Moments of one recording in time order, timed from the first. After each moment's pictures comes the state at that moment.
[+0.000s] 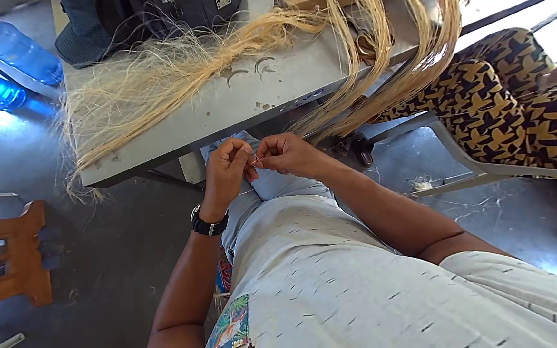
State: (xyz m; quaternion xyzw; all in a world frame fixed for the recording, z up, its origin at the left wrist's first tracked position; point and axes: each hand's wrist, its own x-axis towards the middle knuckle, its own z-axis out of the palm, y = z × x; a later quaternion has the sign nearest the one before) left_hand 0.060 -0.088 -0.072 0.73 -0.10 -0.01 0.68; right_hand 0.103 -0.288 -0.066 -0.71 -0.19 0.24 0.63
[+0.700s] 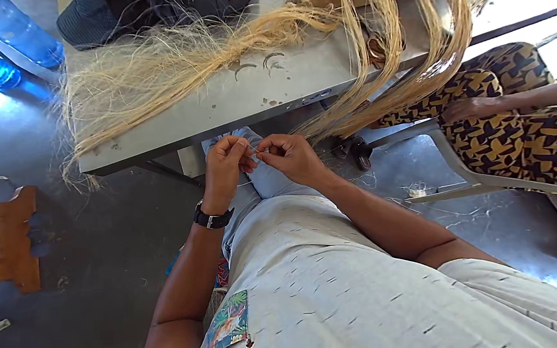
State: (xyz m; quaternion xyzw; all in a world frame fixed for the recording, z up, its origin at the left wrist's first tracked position) left_hand 0.055 -0.086 -0.083 0.65 0.00 -0.03 0.76; right_hand 0.095 -0.276 -0.090 -0.78 -0.25 0.03 0.58
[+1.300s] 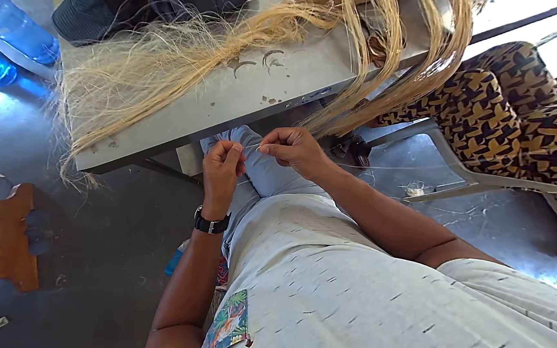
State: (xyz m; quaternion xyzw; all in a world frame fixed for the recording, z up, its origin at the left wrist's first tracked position) left_hand 0.048 -0.084 -0.102 0.69 0.00 0.04 0.72; right_hand 0.099 -0.281 -0.082 -0.67 -0.16 0.14 0.71
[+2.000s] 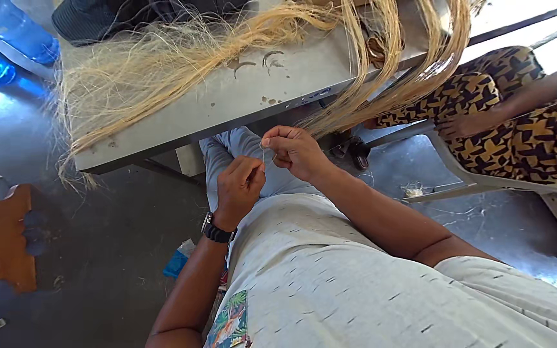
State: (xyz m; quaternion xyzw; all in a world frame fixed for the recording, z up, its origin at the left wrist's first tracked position) left_hand 0.037 -0.099 -0.118 0.82 -0.18 0.22 0.49; right_hand 0.095 -0.271 -0.074 -0.60 -0.01 0.20 0.77
